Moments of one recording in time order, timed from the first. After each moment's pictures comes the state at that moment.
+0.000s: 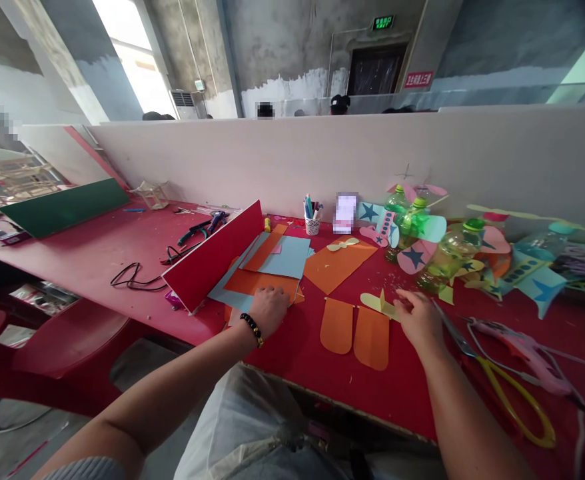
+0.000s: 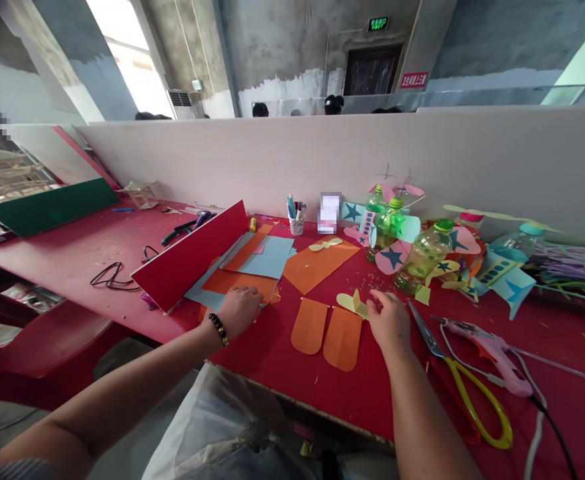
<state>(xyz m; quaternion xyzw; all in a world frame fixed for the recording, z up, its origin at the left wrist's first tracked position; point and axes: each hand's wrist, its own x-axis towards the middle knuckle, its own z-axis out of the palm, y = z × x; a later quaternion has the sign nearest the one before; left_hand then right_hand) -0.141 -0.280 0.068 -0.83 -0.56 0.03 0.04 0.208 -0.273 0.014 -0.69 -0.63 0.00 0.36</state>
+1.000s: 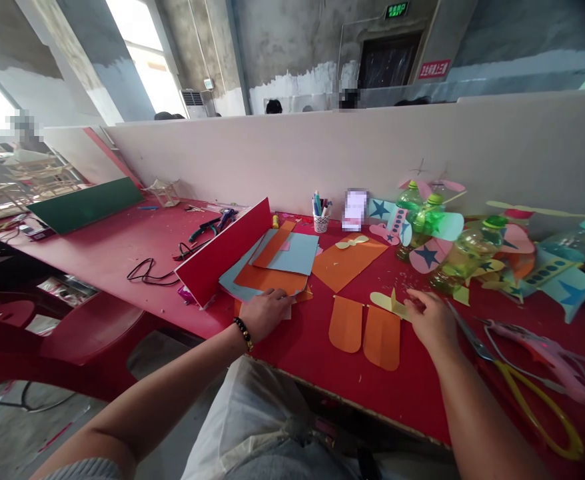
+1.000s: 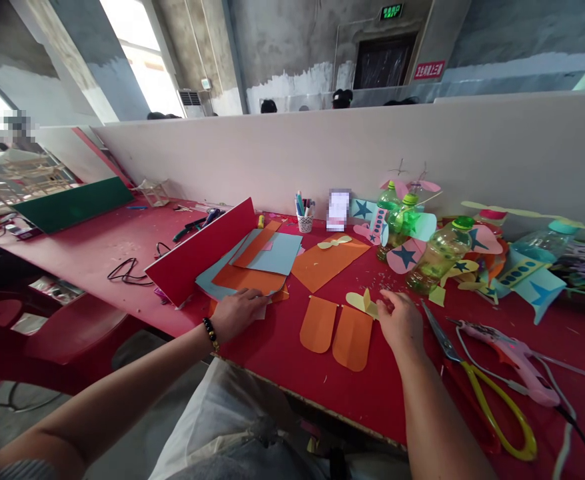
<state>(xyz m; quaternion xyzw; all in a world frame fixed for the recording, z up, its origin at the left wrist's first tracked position) -0.178 -0.296 0.050 -0.85 -0.52 -0.04 0.01 0.208 -0.274 0.012 -0.69 -0.63 0.01 0.35</state>
